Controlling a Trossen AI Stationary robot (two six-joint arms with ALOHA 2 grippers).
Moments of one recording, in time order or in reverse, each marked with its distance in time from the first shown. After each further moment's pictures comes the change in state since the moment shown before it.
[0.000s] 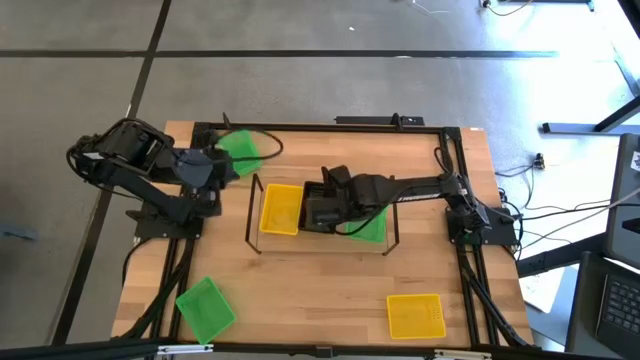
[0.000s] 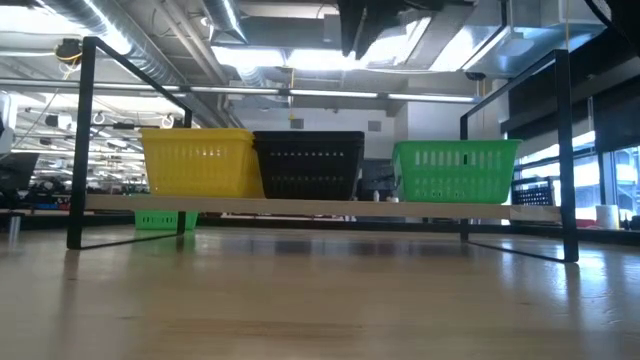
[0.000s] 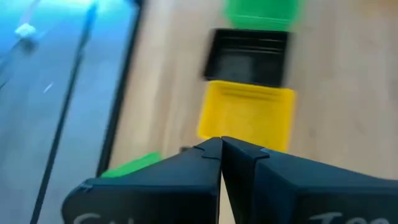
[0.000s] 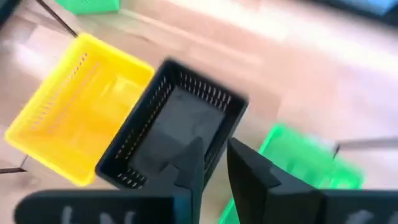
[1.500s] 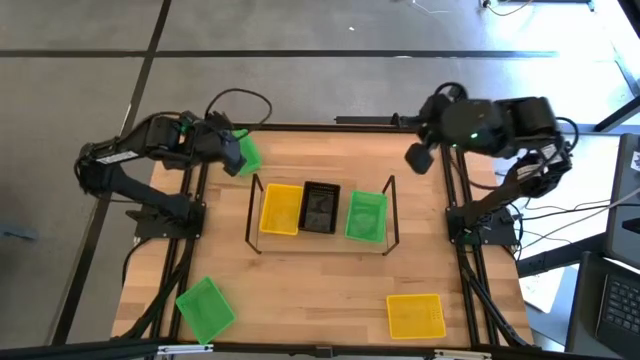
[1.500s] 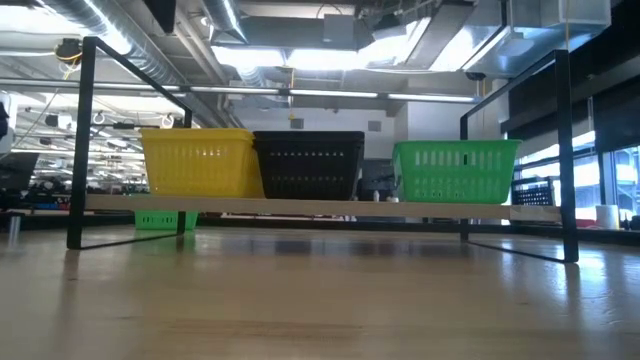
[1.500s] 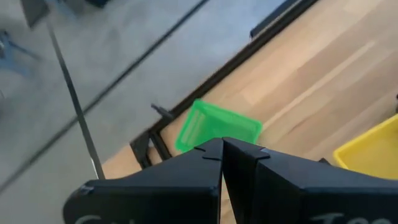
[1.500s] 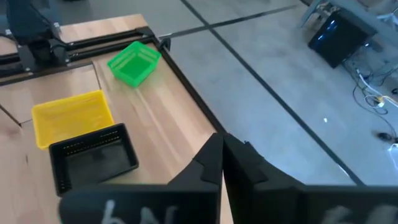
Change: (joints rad) left arm 0.360 -0.012 -0.204 -0.064 -0.291 -0.421; right arm -0.116 -0.585 0.061 -0.012 0.102 -1.059
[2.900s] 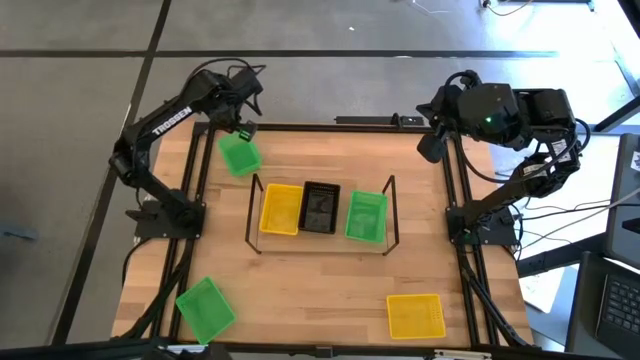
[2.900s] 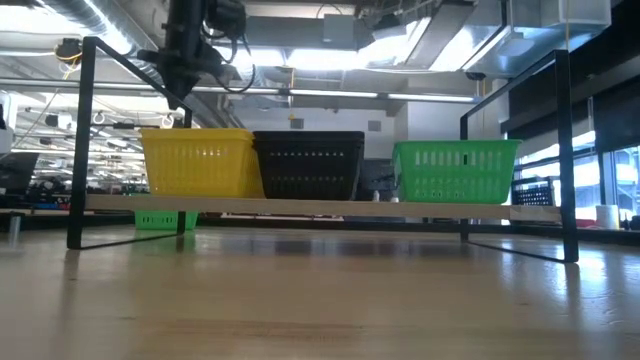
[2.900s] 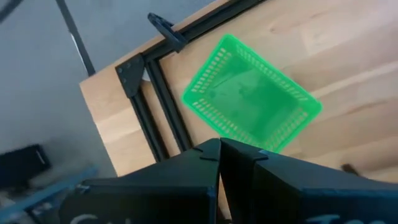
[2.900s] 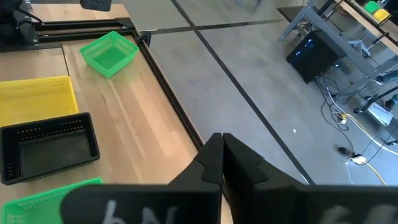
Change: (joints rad) left arm 0.689 0.305 0.000 0.102 0.390 0.297; right arm -0.089 -0.046 -0.001 0.000 -0.001 -0.206
